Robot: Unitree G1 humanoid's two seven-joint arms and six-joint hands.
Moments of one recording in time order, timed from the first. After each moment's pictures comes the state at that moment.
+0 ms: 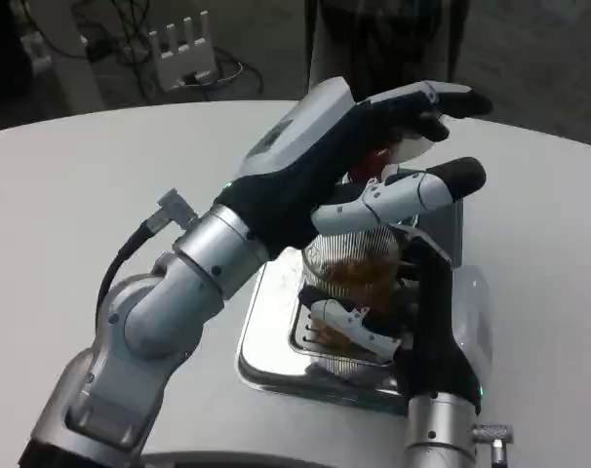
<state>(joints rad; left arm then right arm) -0.74 0.32 -0.18 0.12 0.27 -0.30 -0.28 -0.41 0.12 0.22 0.31 -0.48 -0.05 -0.62</state>
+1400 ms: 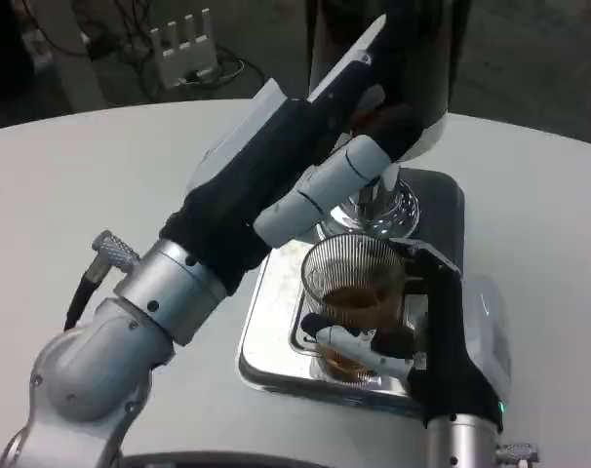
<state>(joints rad) -0.51 0.30 -0.07 -0.39 0.00 0.12 -0.36 -0.27 0.07 0.26 0.11 -0.55 0.02 -0.54</state>
